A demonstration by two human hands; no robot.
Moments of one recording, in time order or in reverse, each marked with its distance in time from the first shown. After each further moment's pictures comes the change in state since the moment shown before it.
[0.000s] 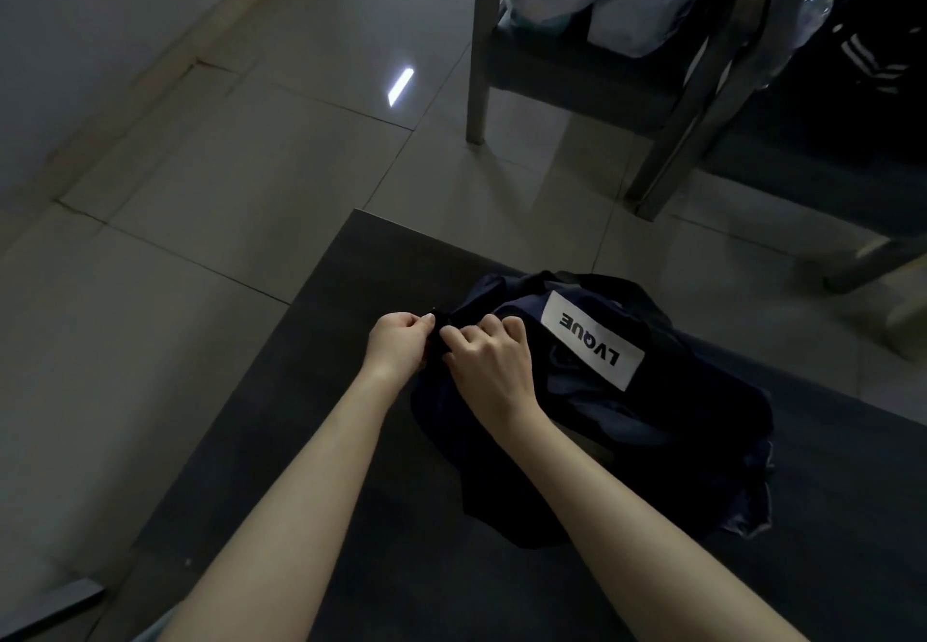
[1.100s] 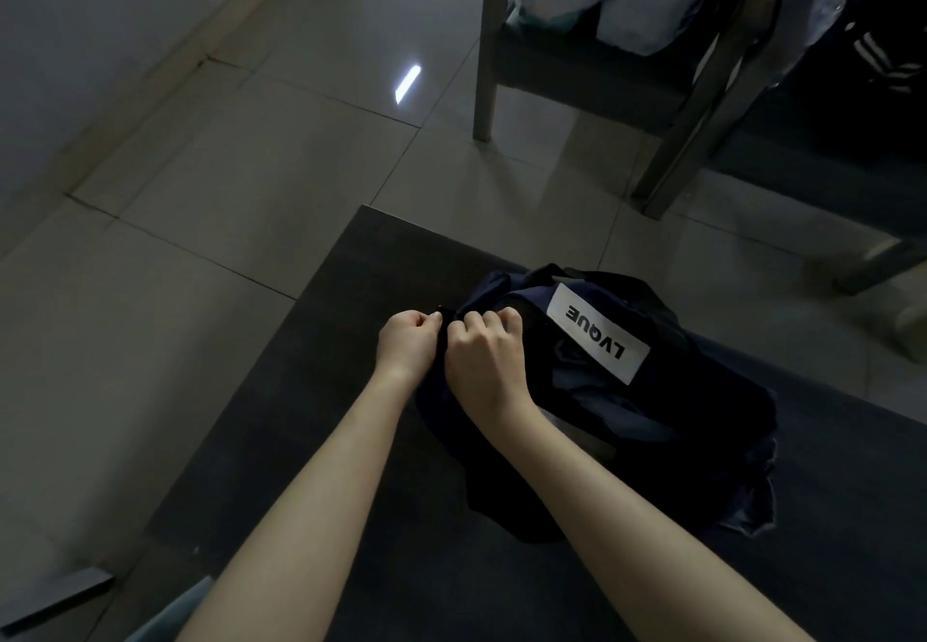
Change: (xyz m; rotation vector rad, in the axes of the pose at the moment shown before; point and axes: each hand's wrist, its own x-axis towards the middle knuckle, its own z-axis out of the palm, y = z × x) left_hand -0.007 -0.002 0.007 0.095 0.043 0.028; right_hand 0.009 -0.019 -0.023 -0.033 -0.136 0.099
